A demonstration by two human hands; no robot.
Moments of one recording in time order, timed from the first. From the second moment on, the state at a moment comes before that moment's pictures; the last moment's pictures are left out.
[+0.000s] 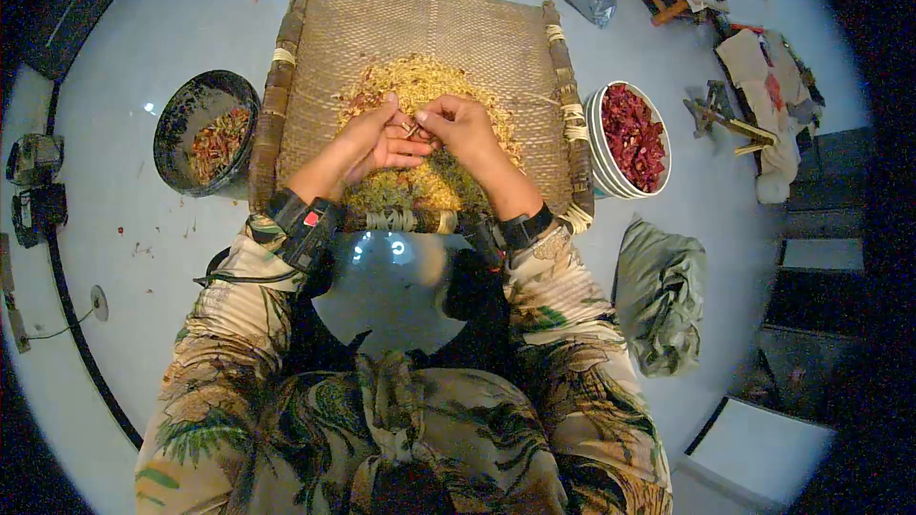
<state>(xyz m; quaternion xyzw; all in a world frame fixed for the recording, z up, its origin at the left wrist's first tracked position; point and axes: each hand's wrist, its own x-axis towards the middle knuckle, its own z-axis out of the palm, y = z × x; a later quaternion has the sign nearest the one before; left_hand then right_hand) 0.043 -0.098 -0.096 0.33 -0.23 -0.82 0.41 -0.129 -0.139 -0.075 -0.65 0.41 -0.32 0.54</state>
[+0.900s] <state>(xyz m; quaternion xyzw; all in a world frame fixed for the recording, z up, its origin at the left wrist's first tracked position) 0.052 -0.093 -0.065 0.42 -0.18 -0.69 0.56 -0.231 -0.188 -0.081 -0.72 0.60 -0.17 0.29</state>
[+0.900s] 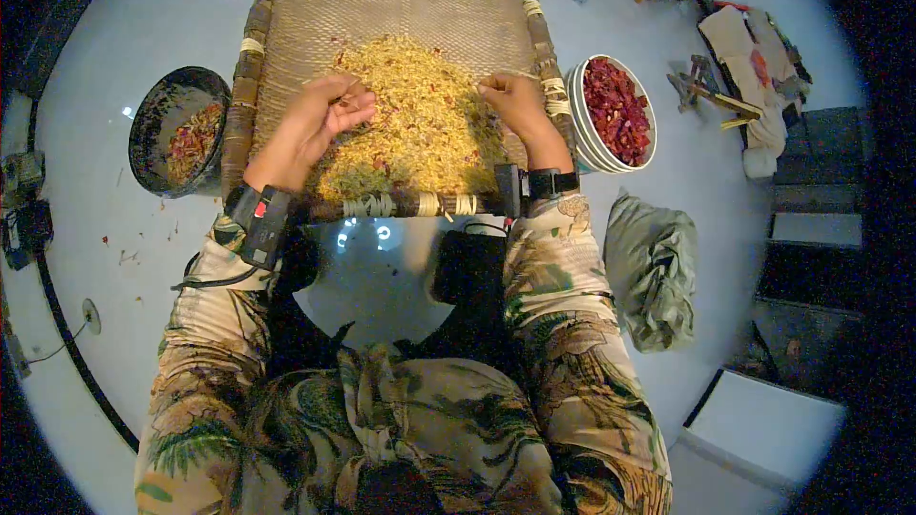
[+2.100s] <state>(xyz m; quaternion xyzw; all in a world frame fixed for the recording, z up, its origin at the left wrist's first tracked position) 0.080 -0.103 -0.054 0.38 -0.15 -0.67 0.62 -0.116 -0.191 -0.139 -0.82 0.52 -0.13 0.19</state>
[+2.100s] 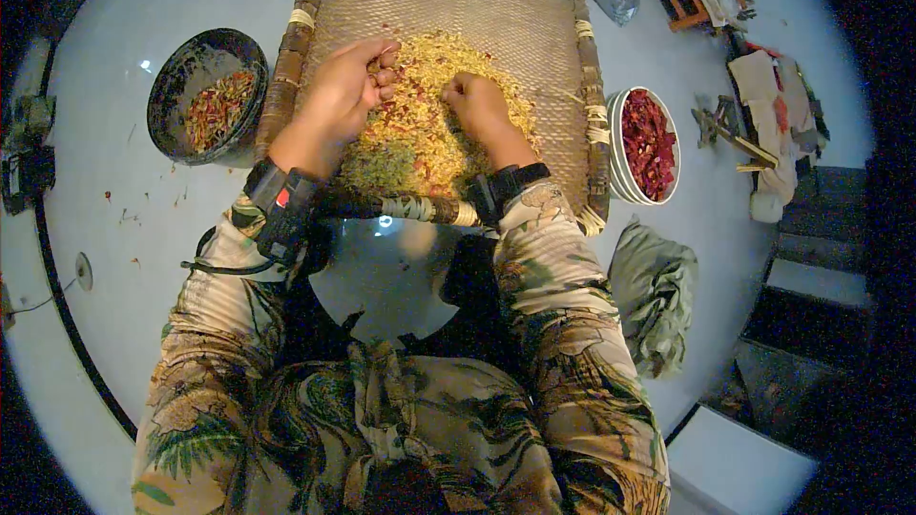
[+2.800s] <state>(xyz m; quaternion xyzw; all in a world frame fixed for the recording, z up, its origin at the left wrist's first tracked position) 0.088 -0.105 -0.063 0.36 -0.17 -0.69 0.60 -0.105 -0.196 -0.135 -0.80 0.52 -0.18 0.23</state>
